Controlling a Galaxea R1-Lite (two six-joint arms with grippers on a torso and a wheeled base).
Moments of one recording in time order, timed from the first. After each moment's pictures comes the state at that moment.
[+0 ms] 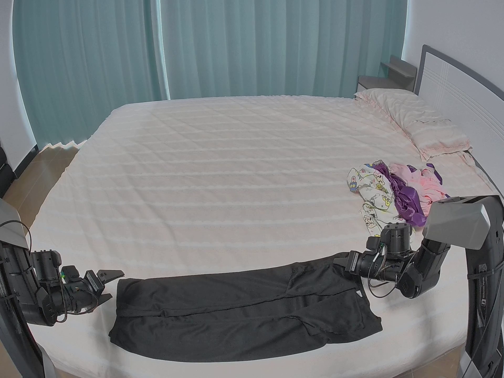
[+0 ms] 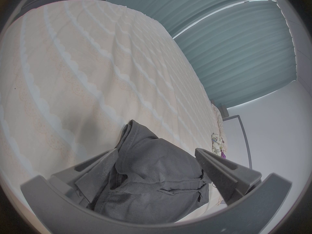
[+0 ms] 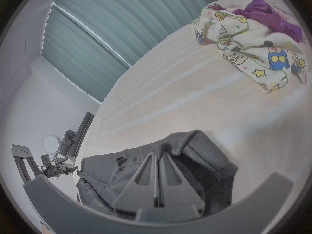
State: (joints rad) left arm 0.34 2.19 -0.19 -1.29 -0.63 -0.63; right arm 0.20 2.46 -0.76 -1.14 0.38 0.50
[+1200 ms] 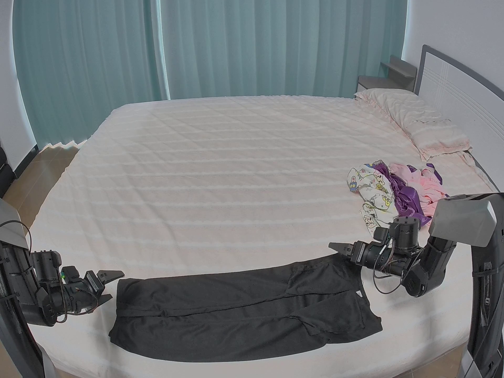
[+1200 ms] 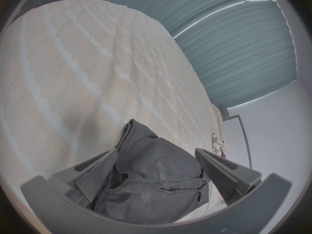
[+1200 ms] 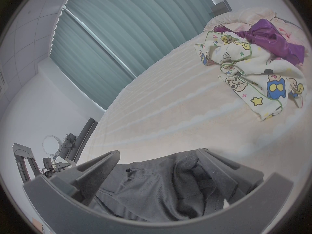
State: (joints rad) left arm 0.34 2.19 -0.19 -1.28 -0.63 -0.63; right arm 0.18 2.43 -0.72 -1.27 0.37 0.50
